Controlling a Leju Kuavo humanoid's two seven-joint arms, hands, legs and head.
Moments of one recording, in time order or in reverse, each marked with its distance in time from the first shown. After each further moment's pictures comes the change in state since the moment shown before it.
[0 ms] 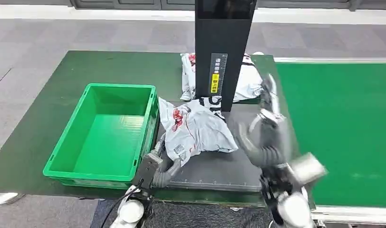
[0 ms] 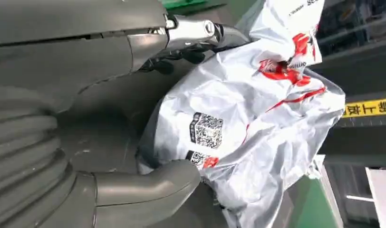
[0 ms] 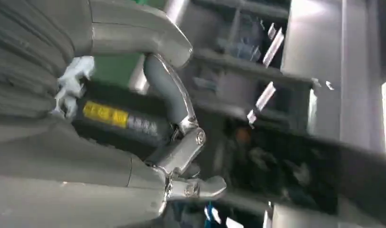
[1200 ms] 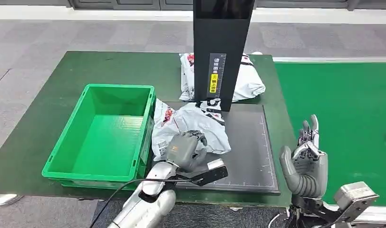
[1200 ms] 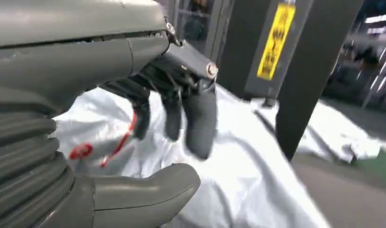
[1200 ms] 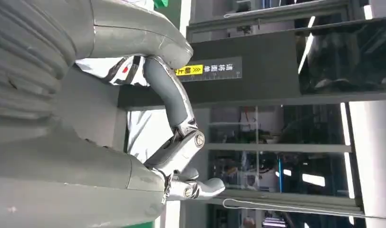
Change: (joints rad) left arm -0.244 -0.058 -0.220 0.169 -0.938 0.166 0.332; right arm 0.285 0.121 -0.335 -0.045 -0.158 0.168 0.010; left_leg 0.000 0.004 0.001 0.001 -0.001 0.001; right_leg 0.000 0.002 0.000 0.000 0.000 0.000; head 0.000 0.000
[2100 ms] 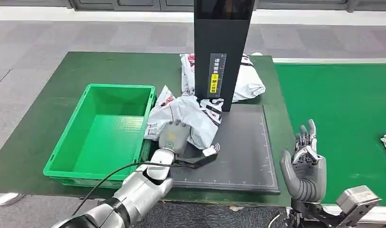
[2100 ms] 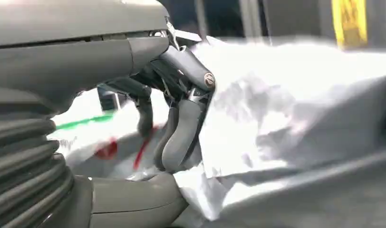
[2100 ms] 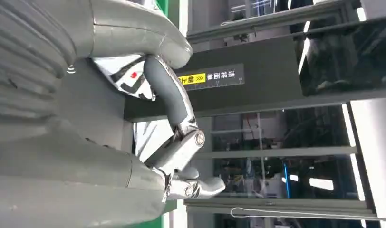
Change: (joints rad) left arm -0.266 -0.001 -0.003 0.444 -0.337 0.198 0.306; right arm 0.030 0.070 -0.057 0.000 -0.038 0.109 0.011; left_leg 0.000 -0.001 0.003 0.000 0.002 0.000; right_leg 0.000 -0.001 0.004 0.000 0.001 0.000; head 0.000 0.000
